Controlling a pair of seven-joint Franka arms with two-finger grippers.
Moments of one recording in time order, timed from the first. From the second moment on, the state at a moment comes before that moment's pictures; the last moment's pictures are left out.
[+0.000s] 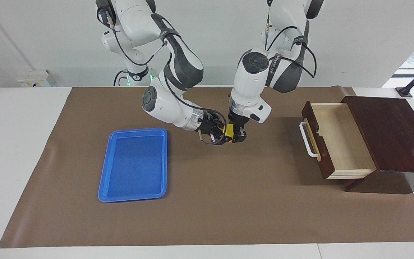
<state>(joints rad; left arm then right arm) -0.49 0.32 -0.10 -1.56 -0.02 1.92 -2.22 0.43 0.45 0.02 -1.52 0.85 2.05 1.49</state>
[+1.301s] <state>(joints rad) 0.14 0.08 -0.07 -1.64 -0.02 1.69 -1.53 0.14 0.39 -0.01 -1.41 0.46 1.62 0.87</state>
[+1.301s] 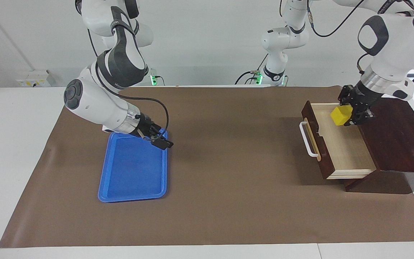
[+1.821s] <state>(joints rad) 0.17 -0.02 -0.08 -1.95 -0.02 1.91 -1.47 0.07 0.31 -0.02 -1.39 0.07 1.57 0.12</state>
